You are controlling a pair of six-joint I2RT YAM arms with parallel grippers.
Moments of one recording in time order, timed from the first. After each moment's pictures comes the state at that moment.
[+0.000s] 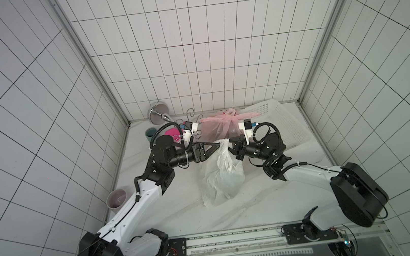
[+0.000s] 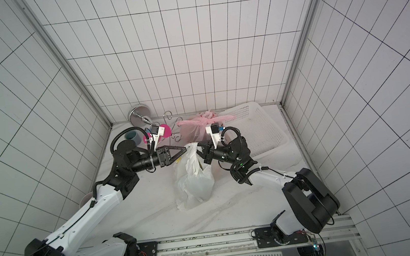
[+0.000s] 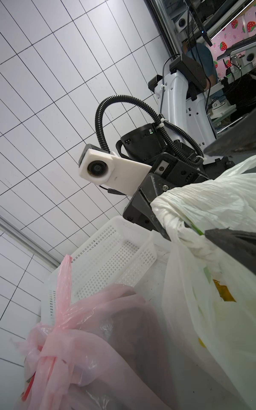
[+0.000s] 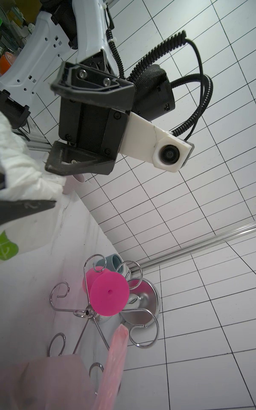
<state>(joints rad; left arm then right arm) -0.42 1.14 0.86 0.17 0.84 -0.77 0.59 1.44 0.70 0.98 -0.61 0.61</state>
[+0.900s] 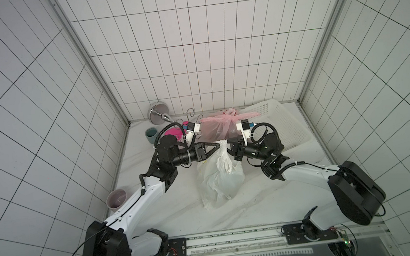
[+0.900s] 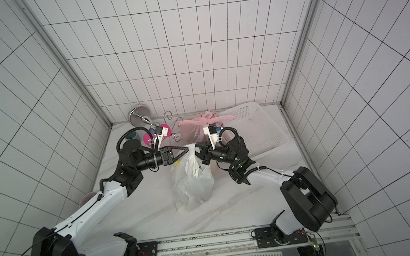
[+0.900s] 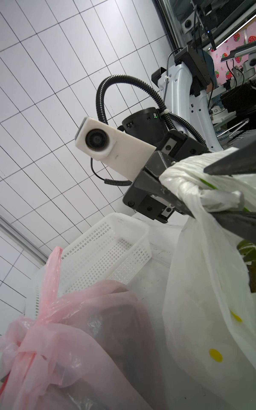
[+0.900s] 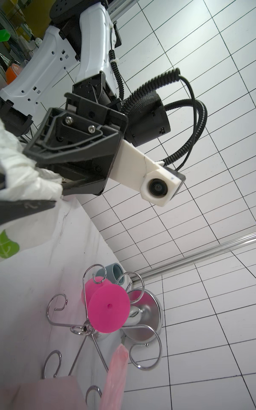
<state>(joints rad) -0.43 1.23 0.84 0.26 0.87 -0.81 0.61 1.46 0.72 1.00 -0.64 0.63</state>
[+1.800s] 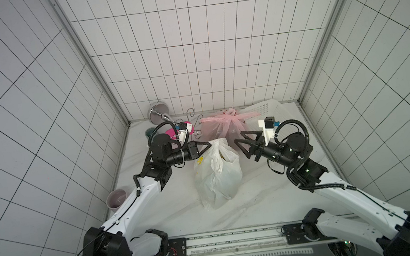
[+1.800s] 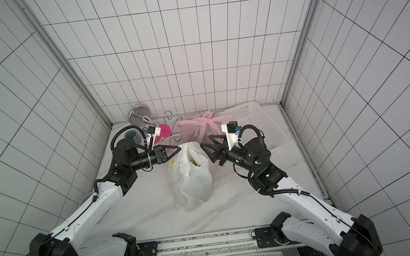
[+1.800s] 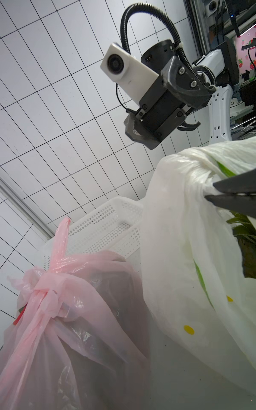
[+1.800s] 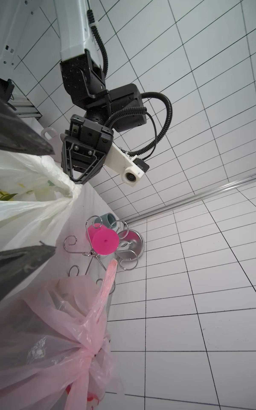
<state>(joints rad) -0.34 1.20 0.86 0.13 0.87 -0.78 0.65 0.96 0.75 0.28 -0.32 0.39</state>
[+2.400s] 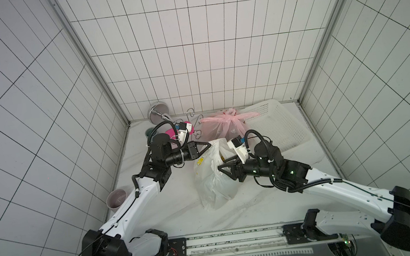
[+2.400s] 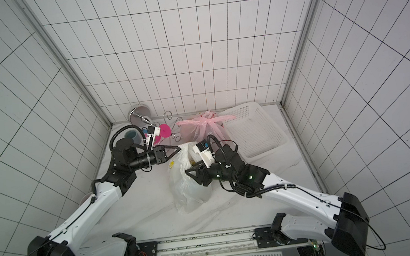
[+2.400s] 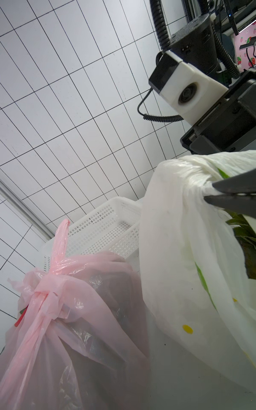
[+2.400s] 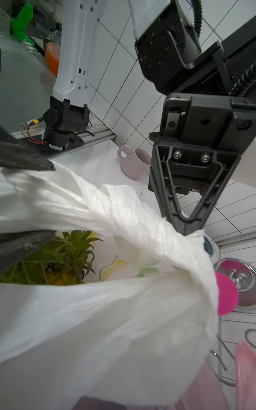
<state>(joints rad) -0.34 1.18 0.86 0.09 0.87 -0.76 0.90 1.12 0.87 -0.07 -0.25 0.43</state>
